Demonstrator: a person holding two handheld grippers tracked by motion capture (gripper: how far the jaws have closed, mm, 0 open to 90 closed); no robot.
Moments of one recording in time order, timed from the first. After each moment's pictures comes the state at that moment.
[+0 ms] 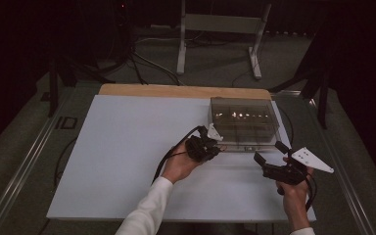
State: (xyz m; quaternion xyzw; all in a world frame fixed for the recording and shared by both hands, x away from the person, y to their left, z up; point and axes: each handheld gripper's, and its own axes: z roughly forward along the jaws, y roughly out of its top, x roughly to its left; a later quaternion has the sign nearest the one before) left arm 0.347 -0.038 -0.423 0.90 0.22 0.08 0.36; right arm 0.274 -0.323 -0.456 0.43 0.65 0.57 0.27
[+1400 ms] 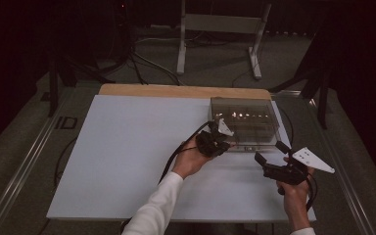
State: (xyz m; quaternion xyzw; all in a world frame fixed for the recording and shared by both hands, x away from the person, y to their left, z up) left arm 0.356 -0.065 -0.414 0.90 0.21 0.08 0.37; right arm 0.274 -0.324 -0.455 0.43 0.65 0.57 0.28
